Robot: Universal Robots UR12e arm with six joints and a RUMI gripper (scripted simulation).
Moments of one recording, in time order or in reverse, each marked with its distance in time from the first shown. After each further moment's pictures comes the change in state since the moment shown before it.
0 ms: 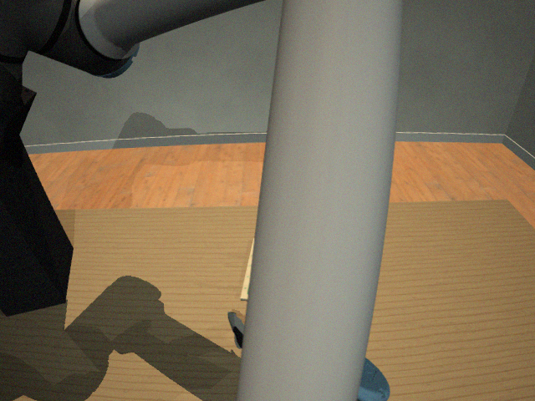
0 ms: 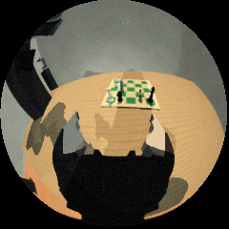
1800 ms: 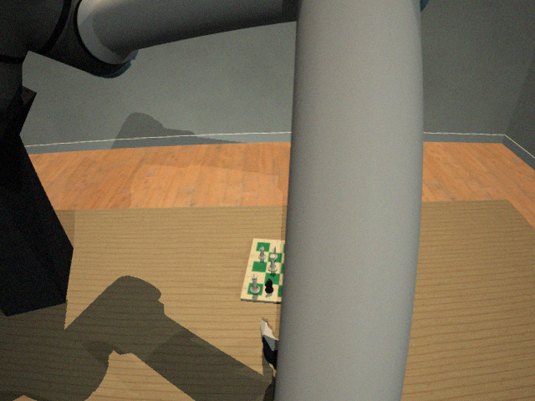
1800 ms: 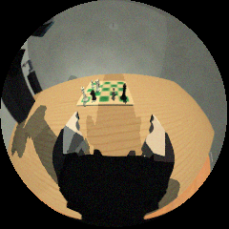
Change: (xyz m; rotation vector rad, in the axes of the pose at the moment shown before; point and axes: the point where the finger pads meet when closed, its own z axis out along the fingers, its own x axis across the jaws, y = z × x) arm 0.070 0.008 -0.021 0.086 0.215 -0.065
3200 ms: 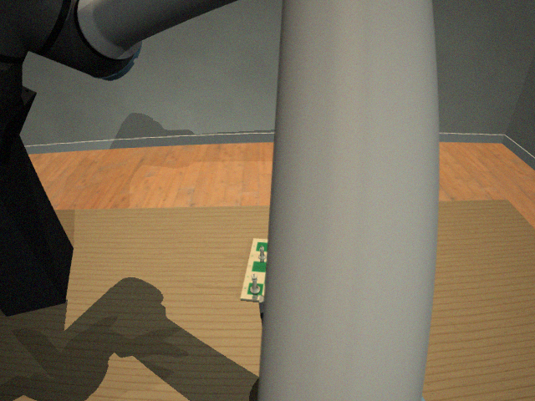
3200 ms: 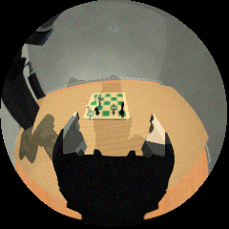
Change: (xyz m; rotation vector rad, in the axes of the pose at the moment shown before) arm -0.002 -0.081 -0.027 0.001 0.000 0.000
